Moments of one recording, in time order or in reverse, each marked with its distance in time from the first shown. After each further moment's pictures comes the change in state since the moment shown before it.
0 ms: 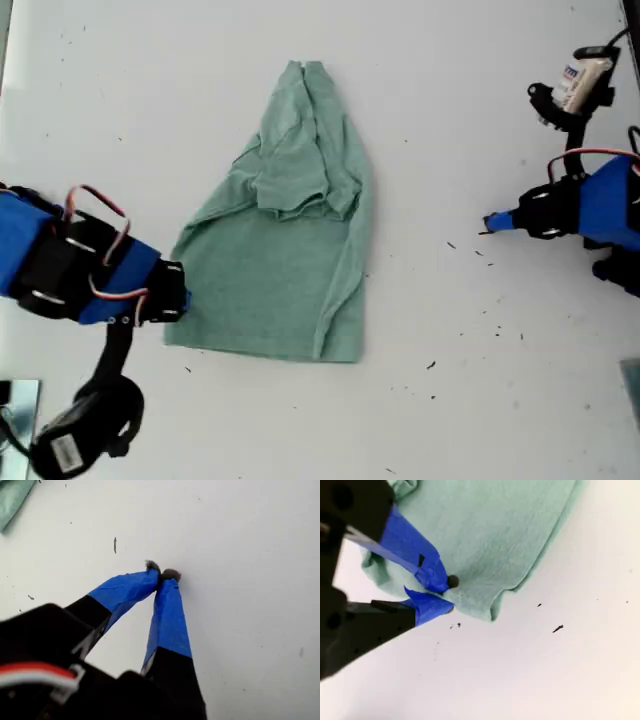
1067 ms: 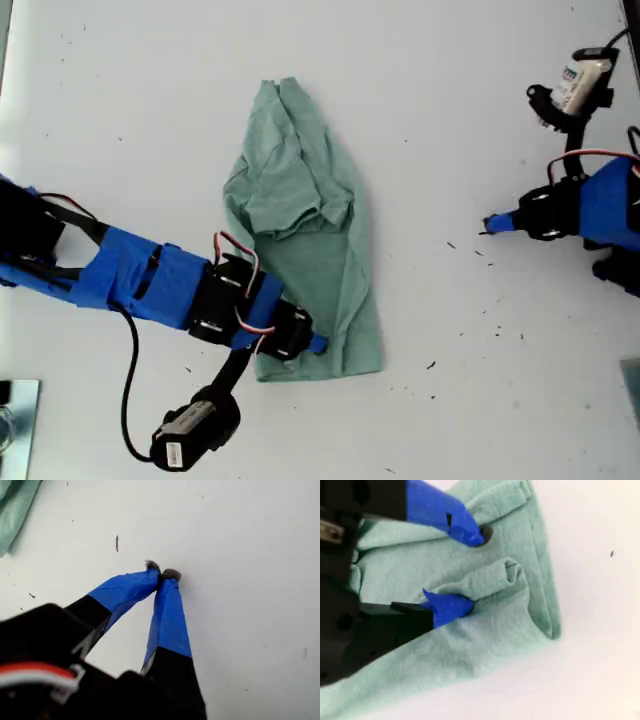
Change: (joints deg) arm 0 -4.1 -50.8 -48.6 -15.0 30.5; arm 1 -0.8 0.0 0.0 0.0 0.6
